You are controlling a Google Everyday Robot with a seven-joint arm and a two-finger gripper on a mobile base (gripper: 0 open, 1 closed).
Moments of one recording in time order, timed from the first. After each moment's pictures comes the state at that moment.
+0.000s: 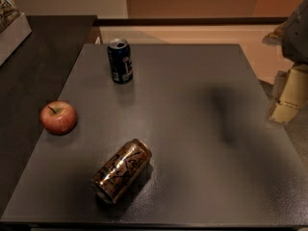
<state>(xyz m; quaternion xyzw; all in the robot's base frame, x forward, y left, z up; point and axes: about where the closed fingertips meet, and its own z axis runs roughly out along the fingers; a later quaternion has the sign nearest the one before) 0.438 -0.217 0.976 -0.60 0.78 -0.03 0.16</state>
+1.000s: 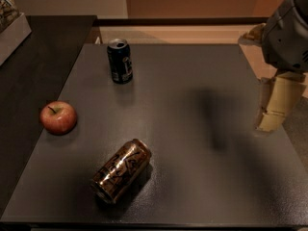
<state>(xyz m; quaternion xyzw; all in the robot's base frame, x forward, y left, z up) 0.424 -0.174 0.981 -0.67 0.72 -0.03 0.18</state>
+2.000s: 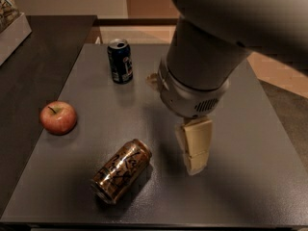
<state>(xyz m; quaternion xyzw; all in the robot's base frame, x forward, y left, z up) 0.386 -0.035 0.925 -0.82 0.56 -0.04 0.13</state>
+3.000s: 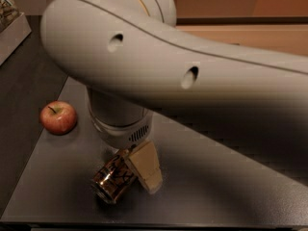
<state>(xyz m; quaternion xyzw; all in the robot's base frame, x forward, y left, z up) 0.361 0.057 0.868 -0.90 0.42 -0.03 0.07</state>
